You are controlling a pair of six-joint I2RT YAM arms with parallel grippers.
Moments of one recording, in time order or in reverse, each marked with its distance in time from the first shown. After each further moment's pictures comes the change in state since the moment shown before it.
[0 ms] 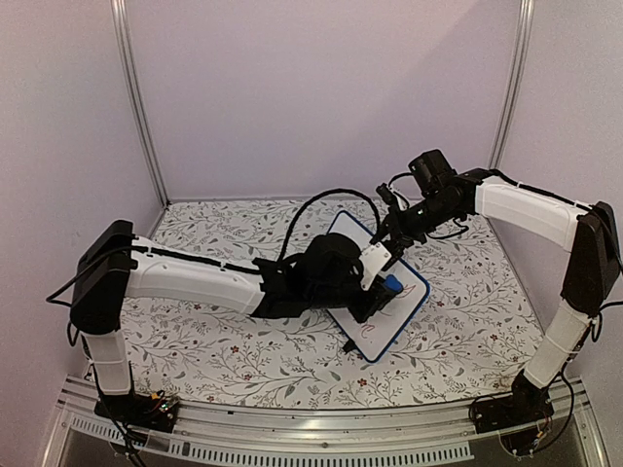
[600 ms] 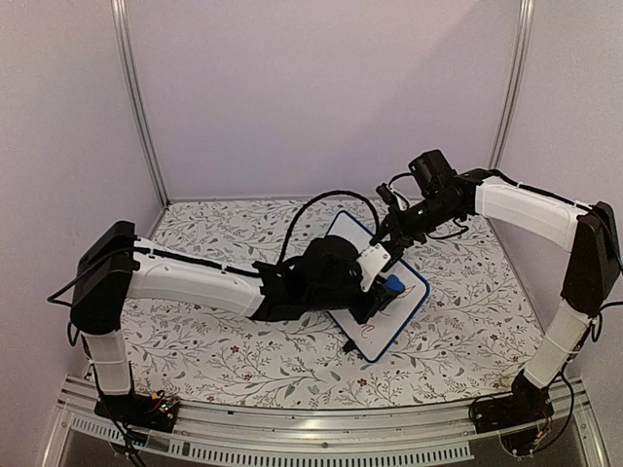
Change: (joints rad) left arm 0.000 0.008 -0.012 0.056 0.017 0.009; right arm 0.000 0.000 -0.003 0.005 -0.002 0.002
